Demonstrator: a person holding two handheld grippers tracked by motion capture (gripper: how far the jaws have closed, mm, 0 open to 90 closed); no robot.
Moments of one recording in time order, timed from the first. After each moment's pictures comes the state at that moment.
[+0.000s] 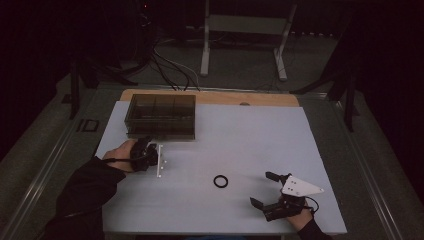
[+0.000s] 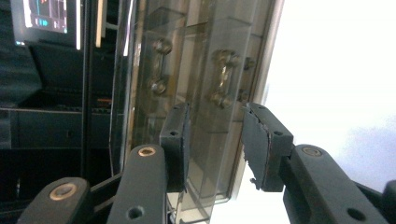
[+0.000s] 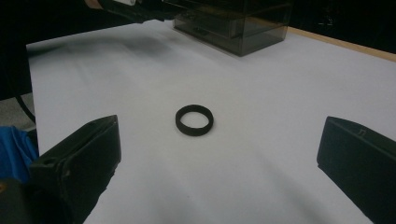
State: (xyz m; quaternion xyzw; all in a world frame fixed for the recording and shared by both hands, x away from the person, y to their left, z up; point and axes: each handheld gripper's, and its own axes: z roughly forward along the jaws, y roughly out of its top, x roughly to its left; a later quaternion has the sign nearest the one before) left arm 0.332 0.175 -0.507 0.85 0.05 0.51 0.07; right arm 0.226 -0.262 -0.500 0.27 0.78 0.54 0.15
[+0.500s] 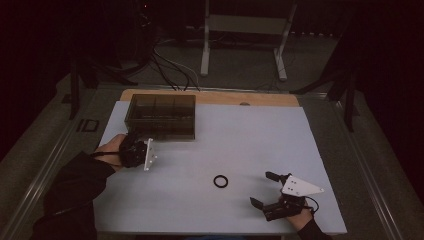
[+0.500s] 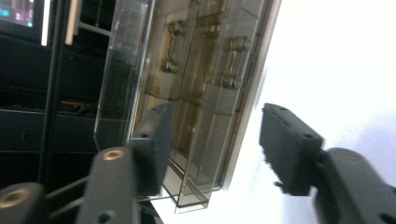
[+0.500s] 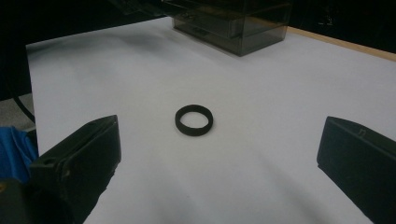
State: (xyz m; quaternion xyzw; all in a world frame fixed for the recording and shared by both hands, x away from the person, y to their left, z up) left arm 0.336 0.200 -0.483 0.88 0.06 0.46 0.11; right arm 0.226 -0.262 -0.500 0.28 0.78 0.54 0.15
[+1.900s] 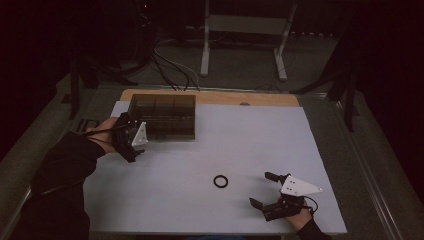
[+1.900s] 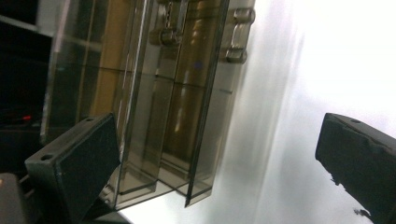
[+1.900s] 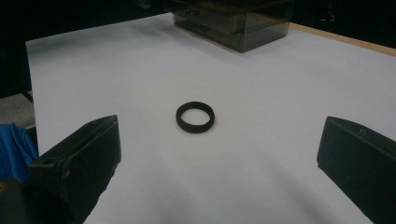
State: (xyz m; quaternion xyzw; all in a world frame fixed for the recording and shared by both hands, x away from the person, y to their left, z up) left arm 0.383 0.226 -0.448 0.95 0.05 0.30 0.12; right arm 0.227 -0.260 -0.502 0.28 0.79 0.53 0.15
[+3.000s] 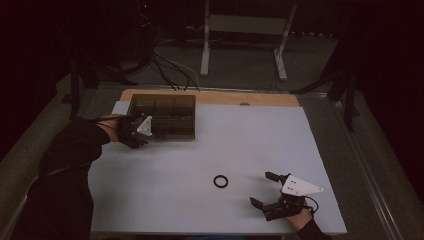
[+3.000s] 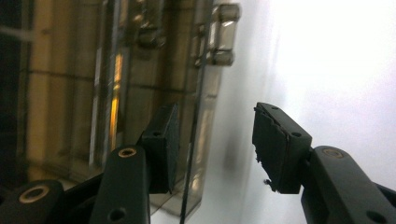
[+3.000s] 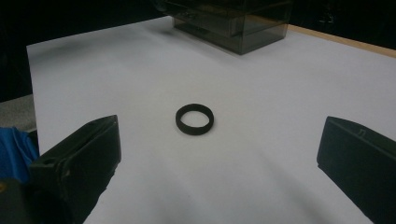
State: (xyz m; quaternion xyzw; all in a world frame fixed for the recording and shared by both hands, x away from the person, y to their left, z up) left arm 0.417 0.218 -0.444 0.98 0.01 0.19 0.11; right arm 0.227 -0.262 -0.501 0.28 0.78 0.54 0.15
